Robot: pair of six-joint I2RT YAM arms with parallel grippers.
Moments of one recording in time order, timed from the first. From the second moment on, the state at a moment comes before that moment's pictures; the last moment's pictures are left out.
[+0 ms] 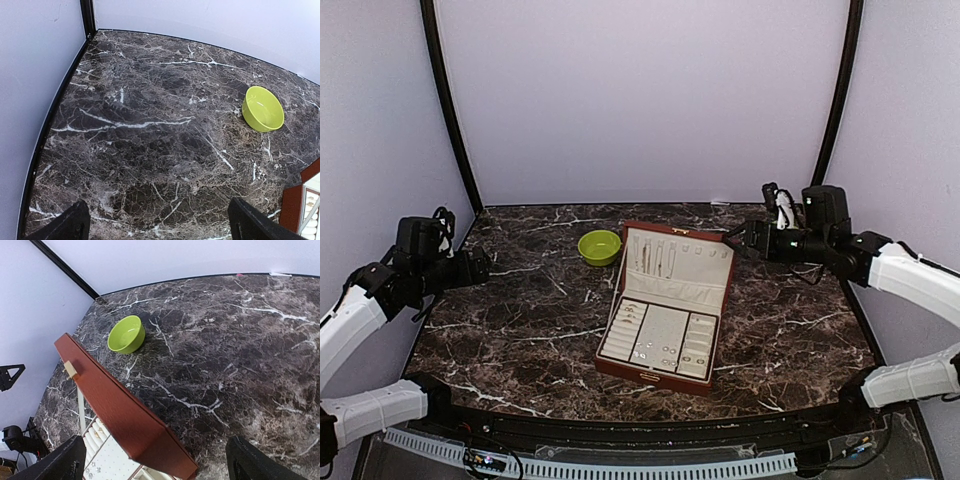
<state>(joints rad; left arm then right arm) -0.26 0.79 0.71 -0.57 -0.23 -0.35 0.50 1.12 0.83 -0.21 -0.25 0.45</state>
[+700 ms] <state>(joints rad) -0.26 0.78 0.71 -0.57 -0.23 -0.33 0.41 1.31 0.97 -0.14 -0.65 0.31</state>
